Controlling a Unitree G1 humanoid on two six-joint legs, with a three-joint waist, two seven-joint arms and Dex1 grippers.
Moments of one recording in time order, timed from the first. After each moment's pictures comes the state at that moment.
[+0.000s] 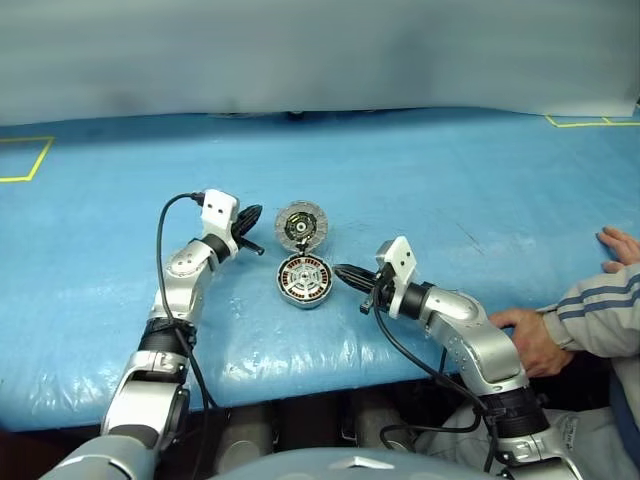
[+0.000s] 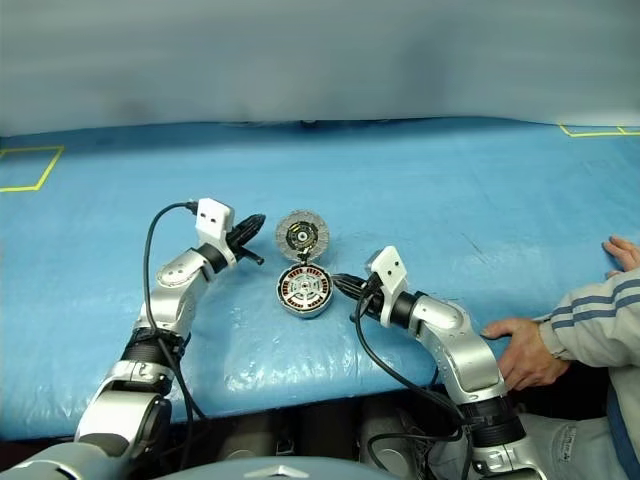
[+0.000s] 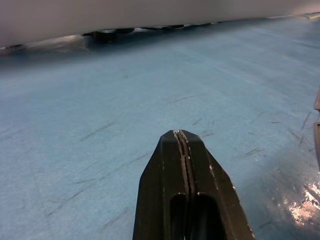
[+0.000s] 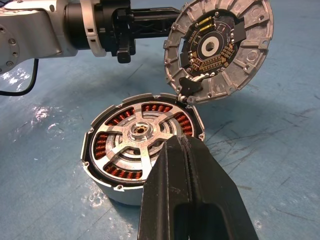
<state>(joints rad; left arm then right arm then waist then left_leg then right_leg) -0.51 0.27 0.02 0.54 -0.17 0.00 -0.53 -0.13 -0.34 0.14 -0.17 0.33 0.40 0.74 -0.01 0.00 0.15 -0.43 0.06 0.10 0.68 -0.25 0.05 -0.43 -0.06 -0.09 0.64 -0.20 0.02</state>
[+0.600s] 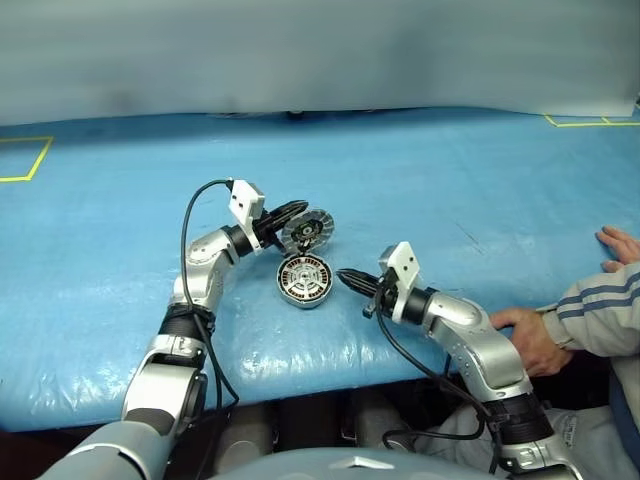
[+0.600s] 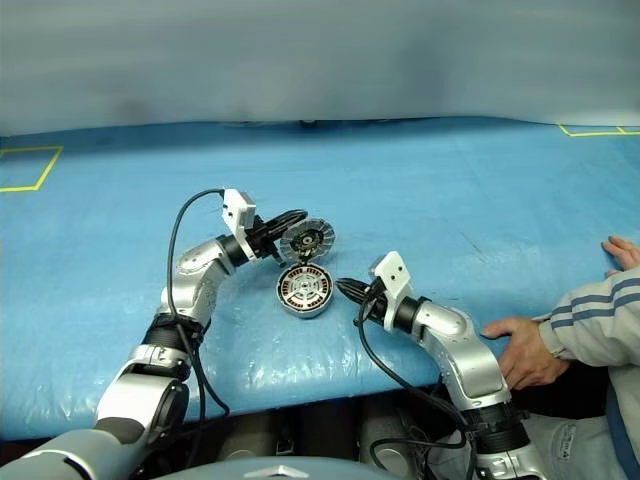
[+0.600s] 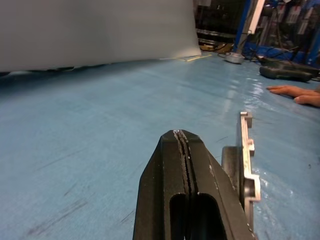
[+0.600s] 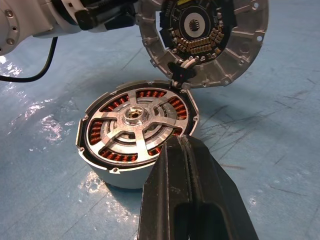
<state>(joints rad) -0.58 0.20 0.01 0.54 -0.32 -0.05 -0.94 -0.10 -0.36 0.13 -0.17 0.33 0.40 0.72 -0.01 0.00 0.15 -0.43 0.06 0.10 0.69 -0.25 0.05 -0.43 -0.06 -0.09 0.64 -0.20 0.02</state>
